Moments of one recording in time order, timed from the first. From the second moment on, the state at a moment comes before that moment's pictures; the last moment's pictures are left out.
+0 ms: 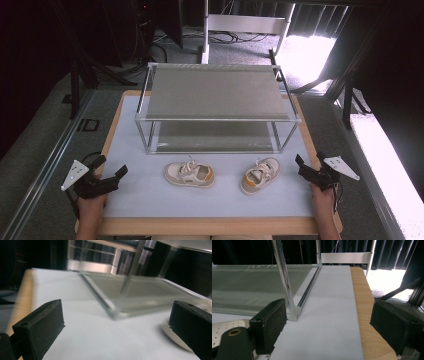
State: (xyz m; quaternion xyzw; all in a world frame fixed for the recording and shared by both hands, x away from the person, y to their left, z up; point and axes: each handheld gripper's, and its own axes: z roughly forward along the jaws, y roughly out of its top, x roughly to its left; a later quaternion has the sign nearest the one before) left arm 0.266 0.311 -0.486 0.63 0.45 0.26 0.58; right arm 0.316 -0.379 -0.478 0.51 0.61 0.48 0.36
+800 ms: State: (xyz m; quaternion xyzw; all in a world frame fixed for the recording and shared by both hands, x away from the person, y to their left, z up) left arm 0.271 0.291 -0.445 0.82 0.35 0.16 0.42; right arm 0.316 -0.378 -0.478 0.51 0.61 0.48 0.36
